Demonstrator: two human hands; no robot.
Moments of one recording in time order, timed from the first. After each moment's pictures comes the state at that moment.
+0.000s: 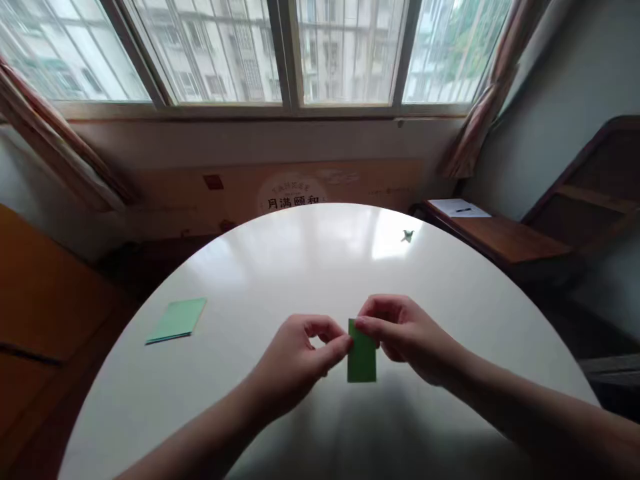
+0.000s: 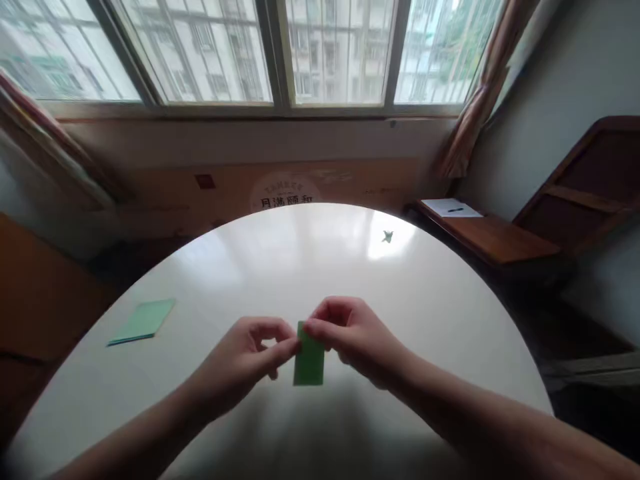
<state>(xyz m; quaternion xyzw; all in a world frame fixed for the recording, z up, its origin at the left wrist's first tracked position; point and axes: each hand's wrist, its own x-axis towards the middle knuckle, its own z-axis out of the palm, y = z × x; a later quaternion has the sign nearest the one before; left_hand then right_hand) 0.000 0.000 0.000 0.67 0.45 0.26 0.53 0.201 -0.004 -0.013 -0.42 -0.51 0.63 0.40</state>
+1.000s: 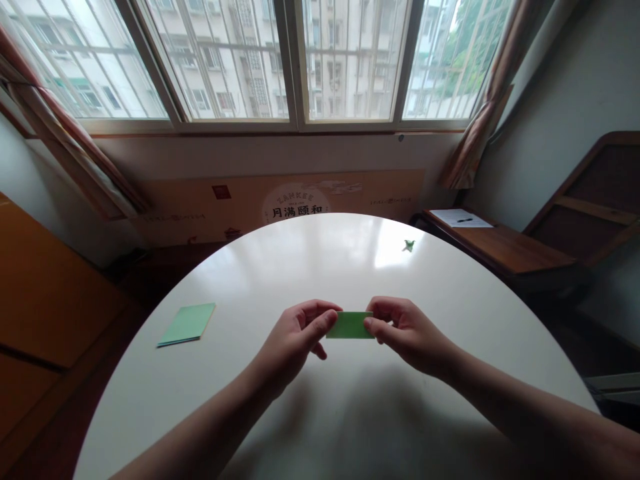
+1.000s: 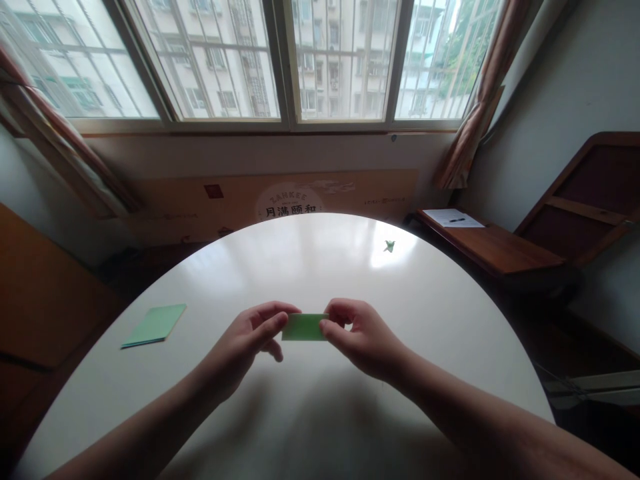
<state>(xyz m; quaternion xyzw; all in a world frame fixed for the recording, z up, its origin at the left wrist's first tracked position) -0.019 0.021 -0.007 0.60 0.41 0.37 0.58 0.195 0.008 -0.017 -0.43 -0.67 0.45 0.40</state>
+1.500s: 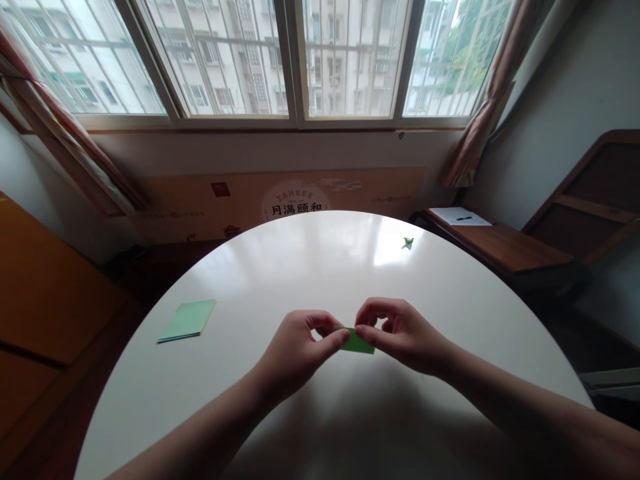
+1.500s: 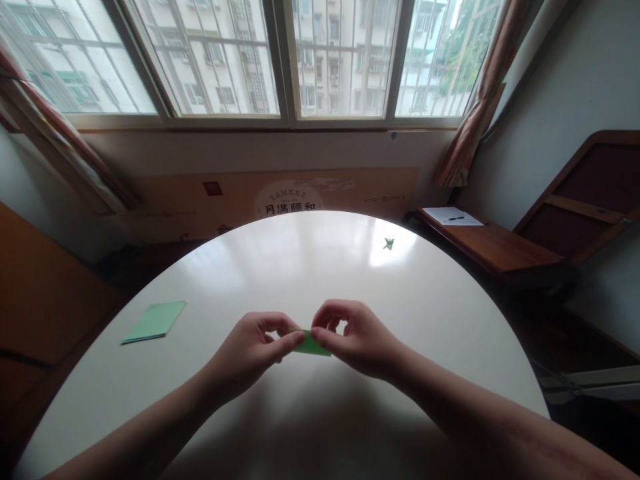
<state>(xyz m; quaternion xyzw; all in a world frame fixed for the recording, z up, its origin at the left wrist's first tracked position) -0.015 0.012 -0.005 0.72 0.45 0.29 0.44 0.195 0.004 -0.017 -0.41 -0.70 0.45 0.37</state>
